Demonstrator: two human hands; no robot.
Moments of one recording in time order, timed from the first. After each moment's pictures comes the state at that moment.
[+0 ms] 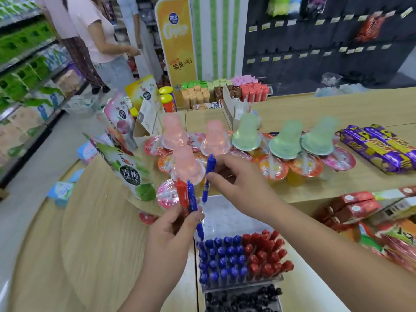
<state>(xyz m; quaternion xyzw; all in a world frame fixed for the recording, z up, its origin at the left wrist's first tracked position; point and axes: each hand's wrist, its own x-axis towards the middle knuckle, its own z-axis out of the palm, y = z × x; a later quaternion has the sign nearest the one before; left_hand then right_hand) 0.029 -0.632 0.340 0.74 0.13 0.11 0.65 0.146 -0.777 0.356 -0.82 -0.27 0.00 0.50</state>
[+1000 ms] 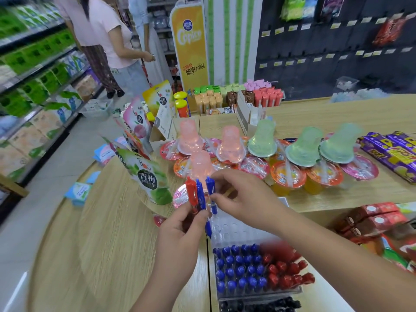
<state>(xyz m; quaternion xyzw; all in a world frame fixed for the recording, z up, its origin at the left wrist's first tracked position) 0.037 -0.616 0.338 0.73 0.12 0.13 0.66 0.146 -0.756 0.350 -0.86 -0.33 0.02 0.39</state>
